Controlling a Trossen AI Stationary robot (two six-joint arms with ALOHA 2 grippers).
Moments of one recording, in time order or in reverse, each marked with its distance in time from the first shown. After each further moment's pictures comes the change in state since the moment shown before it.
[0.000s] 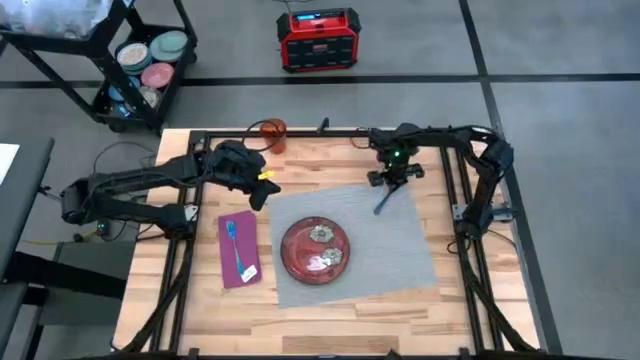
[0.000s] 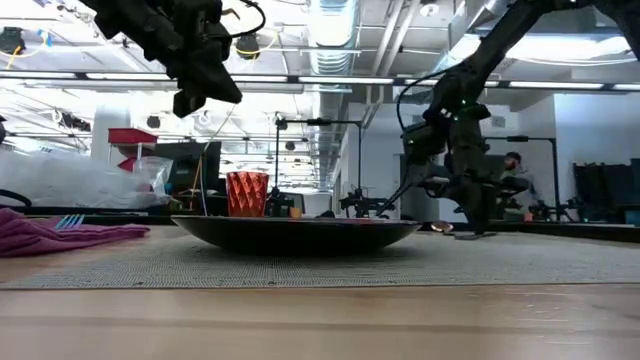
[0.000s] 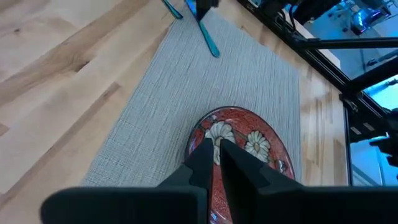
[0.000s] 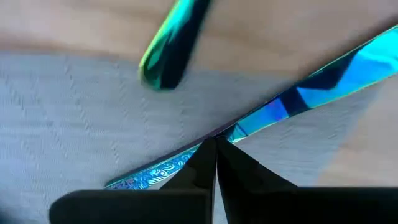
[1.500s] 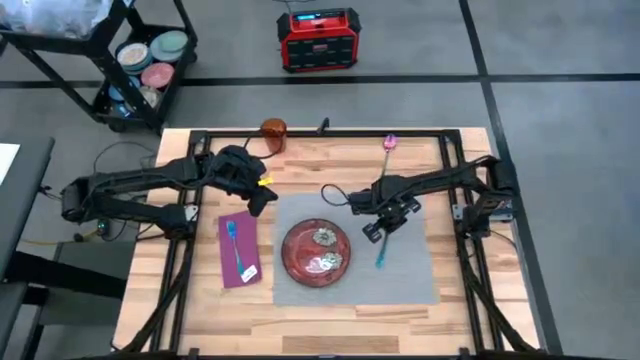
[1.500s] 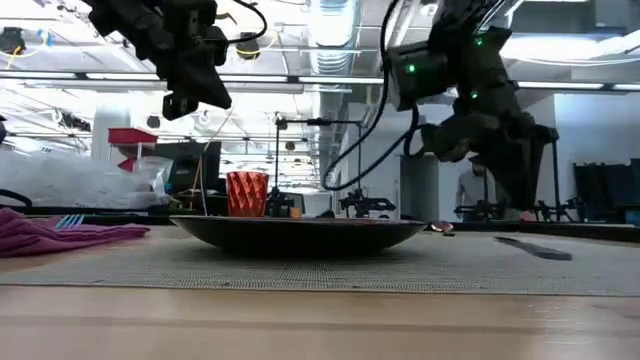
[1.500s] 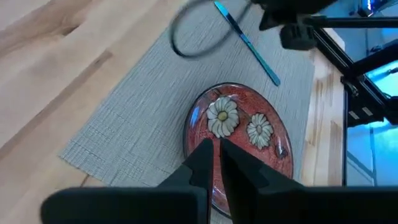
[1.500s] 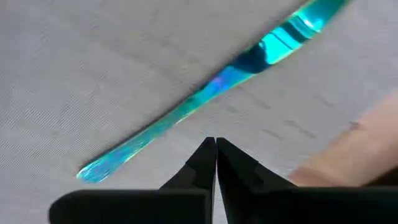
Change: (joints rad) left arm -0.049 0.000 0.000 -0.075 -0.001 -0.055; right arm 0.569 -0.100 0.023 -0.184 0.111 0.255
